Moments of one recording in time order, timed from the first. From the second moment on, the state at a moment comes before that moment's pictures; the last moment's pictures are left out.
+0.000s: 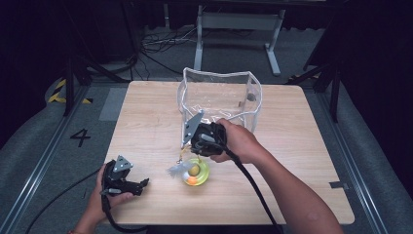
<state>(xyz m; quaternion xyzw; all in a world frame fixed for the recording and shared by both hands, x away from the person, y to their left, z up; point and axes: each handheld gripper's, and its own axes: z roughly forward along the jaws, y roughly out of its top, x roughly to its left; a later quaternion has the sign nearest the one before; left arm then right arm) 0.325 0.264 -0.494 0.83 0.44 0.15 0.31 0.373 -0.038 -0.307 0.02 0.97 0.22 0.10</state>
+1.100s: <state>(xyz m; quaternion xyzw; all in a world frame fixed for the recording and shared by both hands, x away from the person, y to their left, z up) 0.324 0.266 -0.493 0.83 0.44 0.15 0.31 0.360 -0.207 -0.265 0.13 0.96 0.20 0.13</state>
